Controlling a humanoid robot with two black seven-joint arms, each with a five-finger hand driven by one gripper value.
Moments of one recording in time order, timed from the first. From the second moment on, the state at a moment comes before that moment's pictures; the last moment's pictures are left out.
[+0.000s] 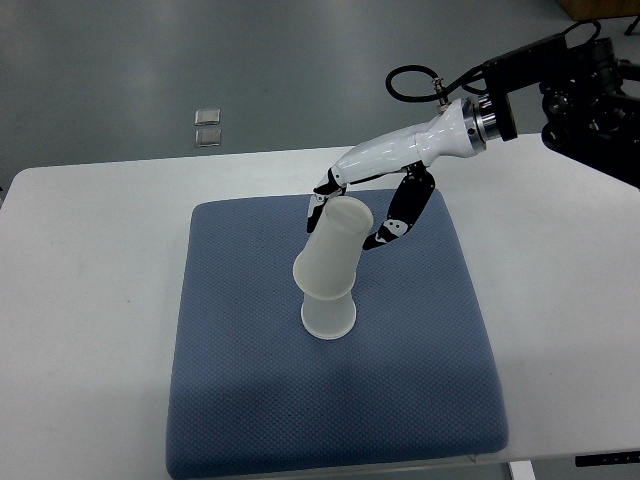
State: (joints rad) left arm 0.02 0.00 -0.01 -0.16 0.12 -0.02 0.11; right arm 1.32 -0.50 0.24 1.20 -1.49 0.61 0.58
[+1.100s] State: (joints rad) left arm 0.02 0.00 -0.01 -0.16 0.12 -0.02 0.11; right arm 1.27 -0.40 0.22 1.12 -1.58 0.61 0.58
